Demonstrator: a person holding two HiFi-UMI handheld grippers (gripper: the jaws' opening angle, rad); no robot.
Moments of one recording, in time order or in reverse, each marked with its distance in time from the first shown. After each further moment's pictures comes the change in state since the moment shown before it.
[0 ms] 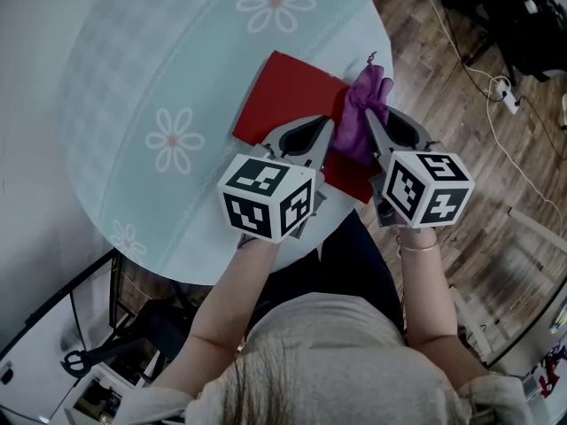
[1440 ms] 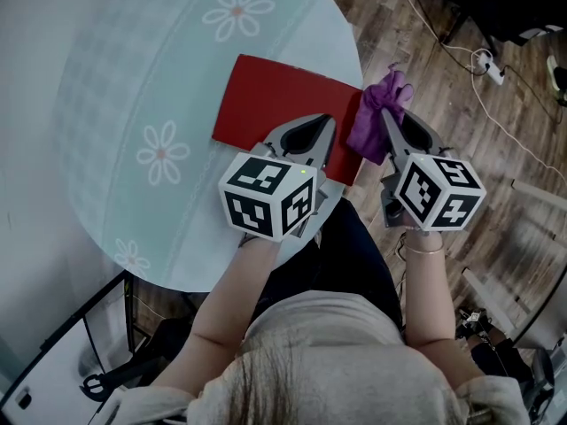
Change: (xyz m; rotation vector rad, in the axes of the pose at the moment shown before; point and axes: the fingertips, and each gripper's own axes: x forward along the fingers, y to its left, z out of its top) left arm 0.012 -0.057 -0.009 0.081 0.035 -0.107; right arm -0.073 -0.051 -0.010 0.117 -0.121 -0.153
